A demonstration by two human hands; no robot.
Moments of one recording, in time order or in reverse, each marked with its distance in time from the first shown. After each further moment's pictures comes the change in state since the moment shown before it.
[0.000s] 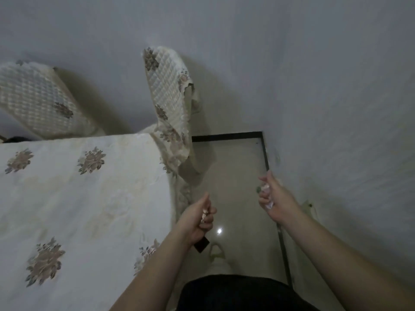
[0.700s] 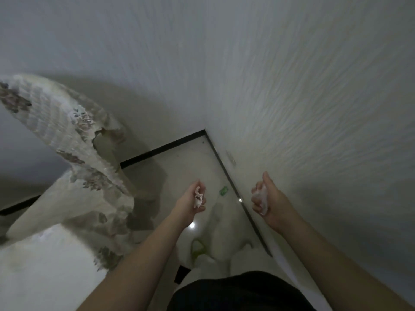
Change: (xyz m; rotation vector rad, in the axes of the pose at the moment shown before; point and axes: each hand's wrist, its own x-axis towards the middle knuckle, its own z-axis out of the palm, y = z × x) left_hand 0.256 0.128 0.124 0.434 -0.183 -0.136; right_hand 0.131 -0.104 -0.002 0.199 0.287 -0.021
